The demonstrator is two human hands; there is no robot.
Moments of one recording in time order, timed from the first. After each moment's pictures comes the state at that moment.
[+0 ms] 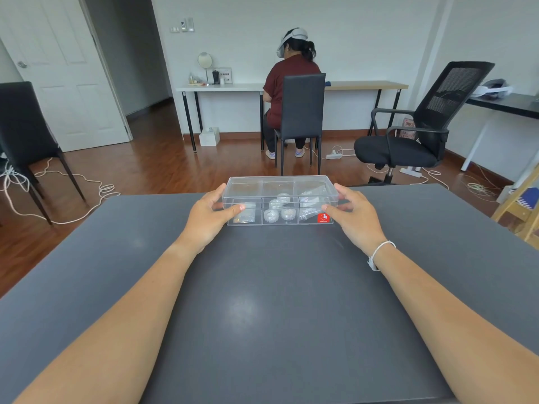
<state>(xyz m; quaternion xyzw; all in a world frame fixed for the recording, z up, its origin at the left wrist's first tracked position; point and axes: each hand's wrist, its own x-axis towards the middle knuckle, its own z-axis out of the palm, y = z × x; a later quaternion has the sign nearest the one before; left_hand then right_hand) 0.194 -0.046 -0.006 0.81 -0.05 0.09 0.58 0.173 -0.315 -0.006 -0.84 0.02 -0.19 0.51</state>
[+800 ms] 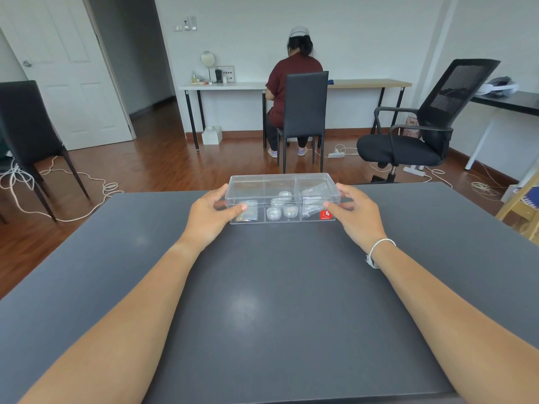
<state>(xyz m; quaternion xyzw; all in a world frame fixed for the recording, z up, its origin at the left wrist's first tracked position) 0.187 -0.043 -0.006 0.81 -0.07 0.11 0.57 0.168 -0.312 -0.005 -0.83 0.02 -0.20 0.52</state>
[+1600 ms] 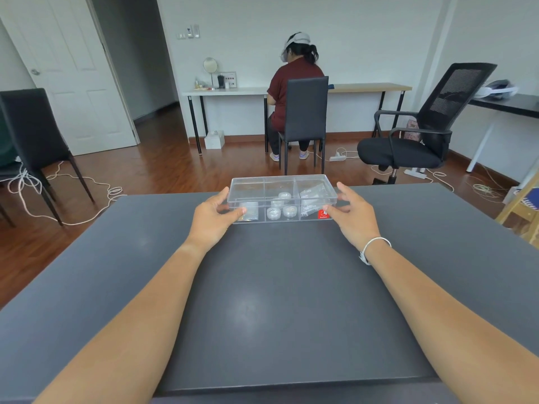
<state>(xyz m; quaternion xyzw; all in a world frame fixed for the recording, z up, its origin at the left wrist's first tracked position) 0.178 -0.046 -0.007 0.83 -0.02 0.11 0.55 0.159 -0.310 -0.004 -0.83 0.03 -0.18 0.53</state>
